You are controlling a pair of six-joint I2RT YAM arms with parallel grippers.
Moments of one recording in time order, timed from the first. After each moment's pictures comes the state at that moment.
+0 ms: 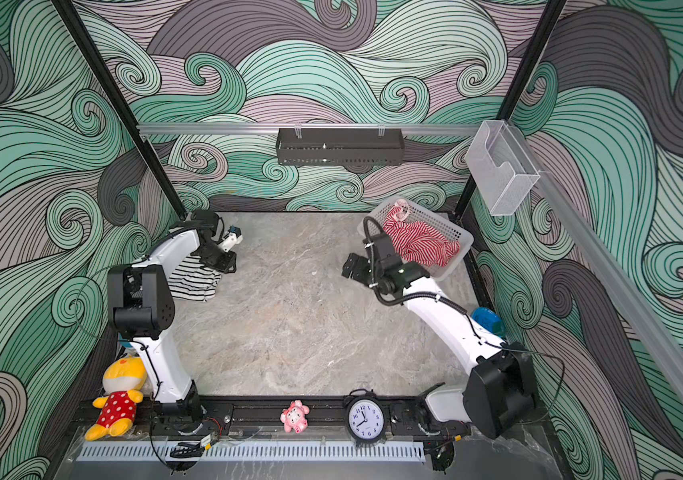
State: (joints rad) left arm -0.02 1.88 1.54 -0.96 0.18 0.39; right arm 0.42 1.38 1.20 -0.65 -0.02 0.73
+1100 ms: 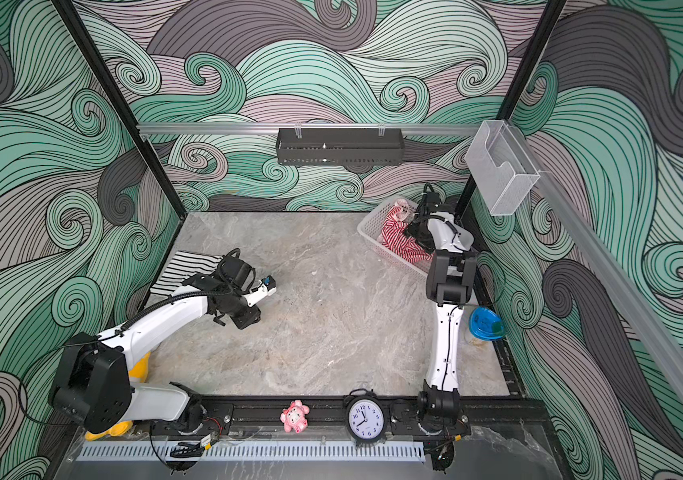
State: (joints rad) left arm -0.40 1.37 0.92 -0.82 0.10 0.42; right arm -0.11 2.52 2.31 -1.03 -0.02 0.58
